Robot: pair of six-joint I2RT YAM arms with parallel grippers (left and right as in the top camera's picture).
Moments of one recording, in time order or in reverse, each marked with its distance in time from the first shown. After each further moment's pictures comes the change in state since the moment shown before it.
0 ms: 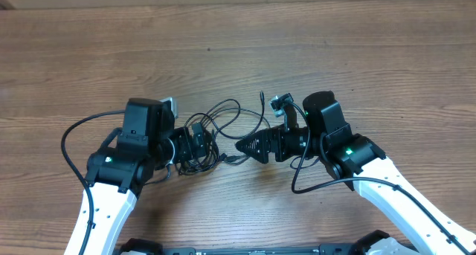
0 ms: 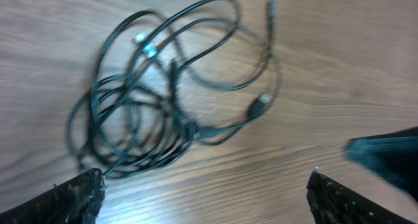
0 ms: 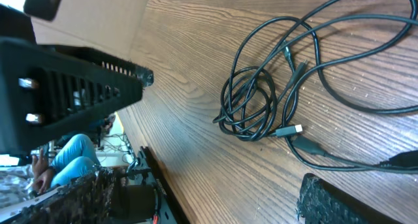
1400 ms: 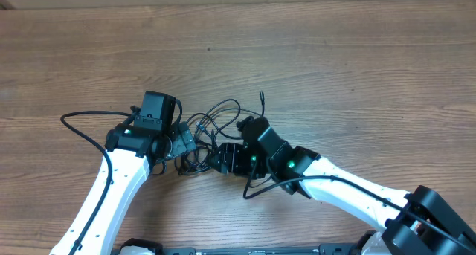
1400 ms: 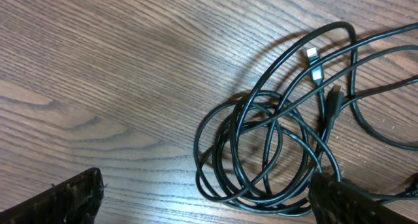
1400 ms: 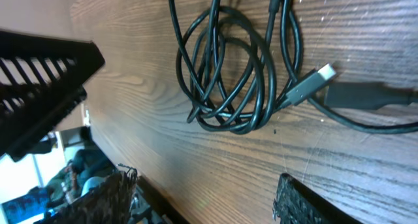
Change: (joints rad) left arm 0.000 0.212 0.000 -0.047 -0.381 -0.124; right arm 0.338 0.276 0.000 0.203 0.342 0.575
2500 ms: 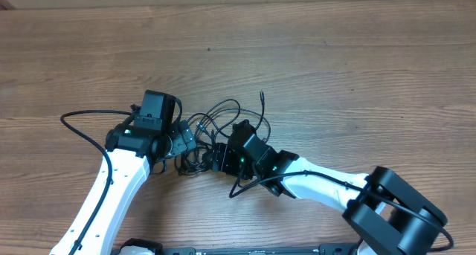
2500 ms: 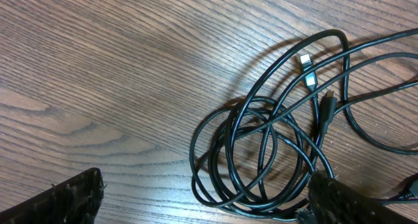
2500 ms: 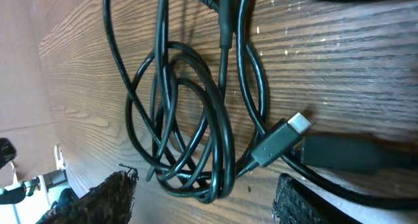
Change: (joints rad) left arm 0.000 0.000 0.000 0.019 0.000 0.000; right arm 0.052 0.175 0.000 0.166 0.161 0.098
